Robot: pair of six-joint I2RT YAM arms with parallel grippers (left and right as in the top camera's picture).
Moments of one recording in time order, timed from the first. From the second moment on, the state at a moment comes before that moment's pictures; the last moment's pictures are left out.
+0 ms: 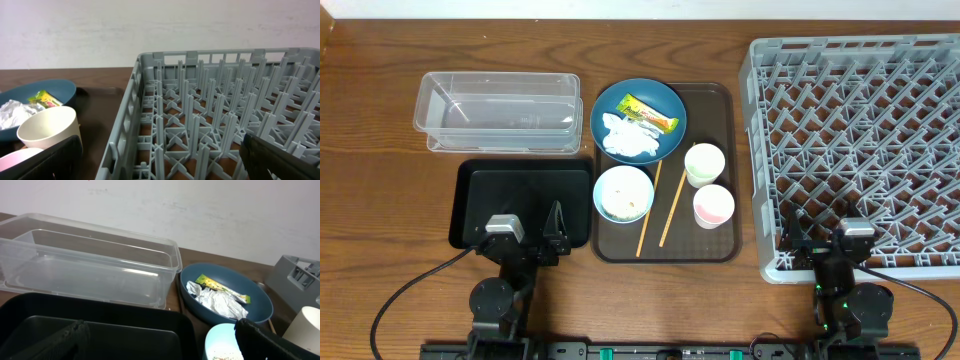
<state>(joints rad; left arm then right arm) -0.08 0.02 0.01 -0.10 0.00 -0.25 0.00 0.01 0.01 -0.07 -0.05 0.06</state>
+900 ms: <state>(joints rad) -0.08 0.80 0.71 -0.71 0.07 -0.25 0.00 0.64 0.54 -0.48 -0.06 0.06</state>
